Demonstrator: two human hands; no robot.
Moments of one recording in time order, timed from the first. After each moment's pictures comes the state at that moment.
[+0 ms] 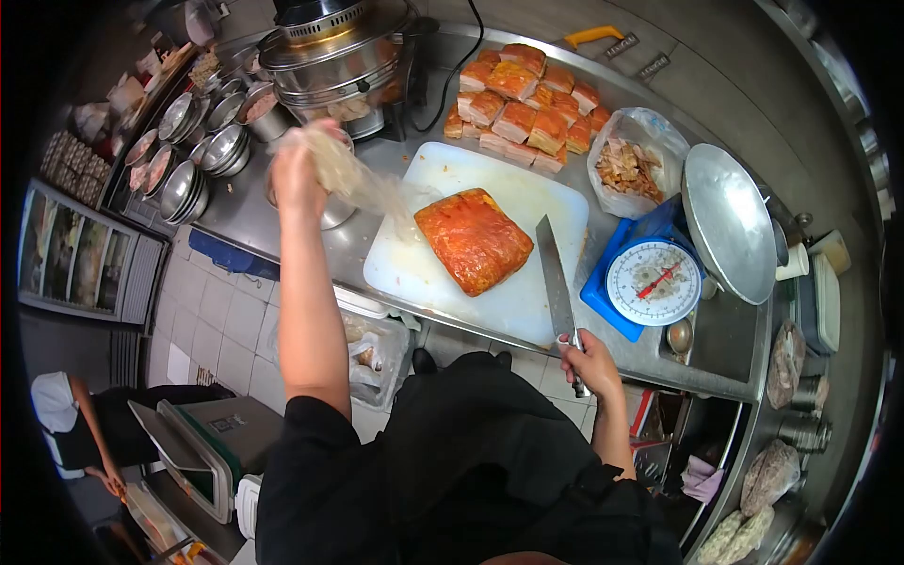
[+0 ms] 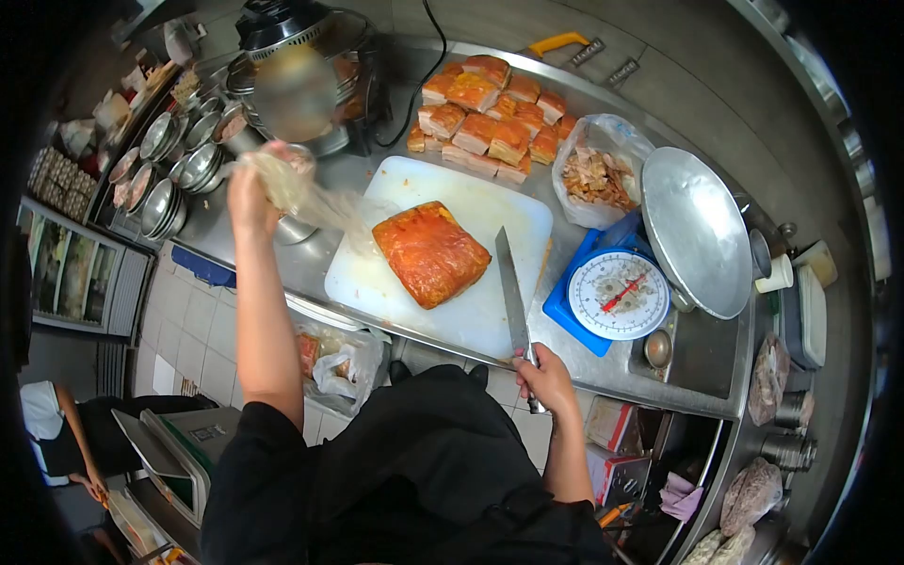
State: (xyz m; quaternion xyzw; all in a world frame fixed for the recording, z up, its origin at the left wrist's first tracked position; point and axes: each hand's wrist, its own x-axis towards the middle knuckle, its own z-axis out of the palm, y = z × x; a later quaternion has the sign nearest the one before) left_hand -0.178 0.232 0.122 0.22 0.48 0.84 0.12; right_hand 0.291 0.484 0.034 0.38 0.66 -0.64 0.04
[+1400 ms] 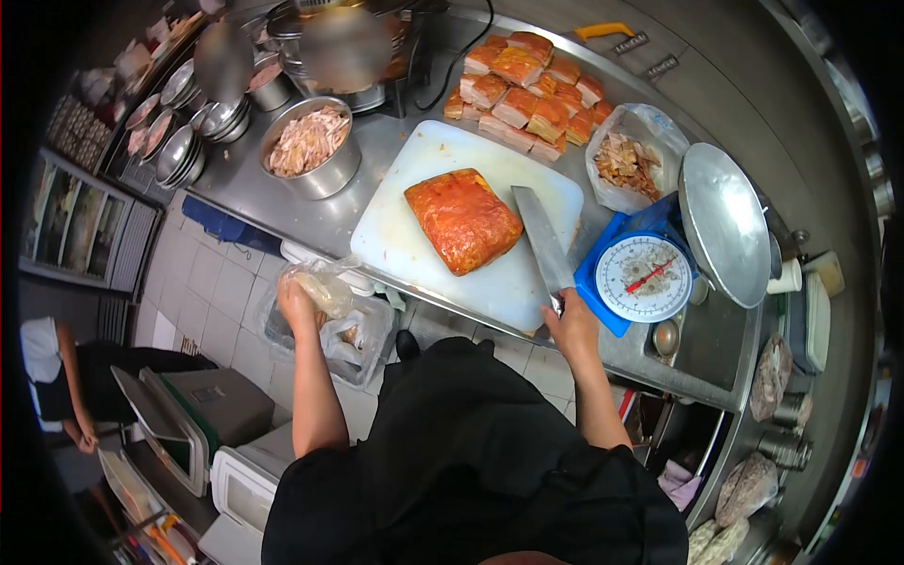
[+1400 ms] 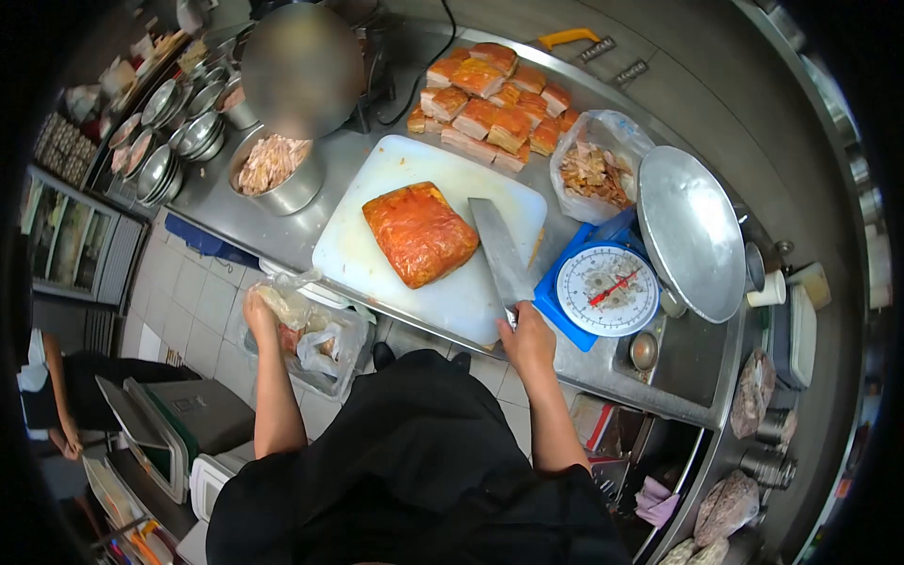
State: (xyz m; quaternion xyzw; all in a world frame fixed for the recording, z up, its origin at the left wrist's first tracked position) left_hand -0.020 0.094 -0.083 -0.06 0.74 0.66 -0.11; right_hand 0.257 0.500 0.016 0.32 0.91 -0.25 -0.02
